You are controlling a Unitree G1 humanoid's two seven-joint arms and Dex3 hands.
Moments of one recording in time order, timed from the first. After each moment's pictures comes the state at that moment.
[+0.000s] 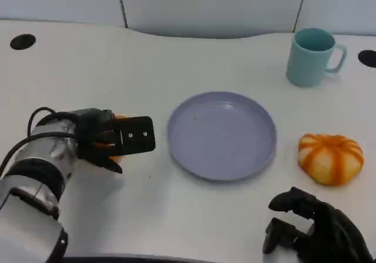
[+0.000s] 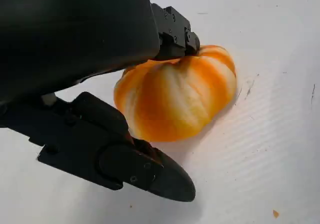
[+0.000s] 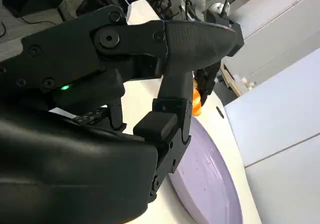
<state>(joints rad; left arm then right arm) -0.95 0.21 -0.47 1.32 0.66 -0.03 -0.16 0.01 0.01 -0.14 0.41 0.46 0.04 0.79</state>
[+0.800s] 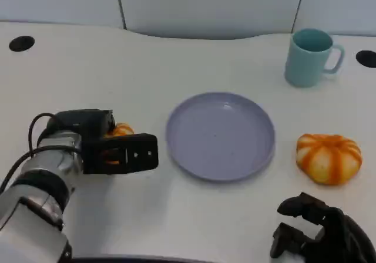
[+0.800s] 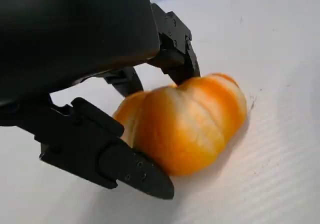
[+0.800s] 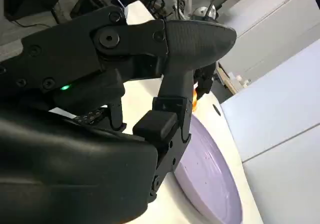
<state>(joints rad) -0.90 0.20 -0.56 1.34 0.71 -0.06 0.12 0.04 -0.01 -0.16 0.39 0.49 0.06 0.81</state>
